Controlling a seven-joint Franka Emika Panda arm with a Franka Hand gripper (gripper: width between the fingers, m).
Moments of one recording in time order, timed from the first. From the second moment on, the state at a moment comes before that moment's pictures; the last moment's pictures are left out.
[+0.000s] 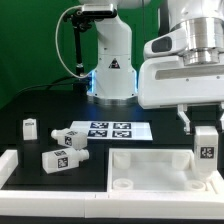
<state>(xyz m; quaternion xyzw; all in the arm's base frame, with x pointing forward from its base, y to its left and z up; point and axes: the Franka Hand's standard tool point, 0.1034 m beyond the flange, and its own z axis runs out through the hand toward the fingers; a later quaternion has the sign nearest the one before) 0.625 0.114 0.113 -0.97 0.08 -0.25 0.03</state>
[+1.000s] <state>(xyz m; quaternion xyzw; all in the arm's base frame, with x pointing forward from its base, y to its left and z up) 0.628 0.101 0.104 -0.96 0.08 -0.26 0.02</state>
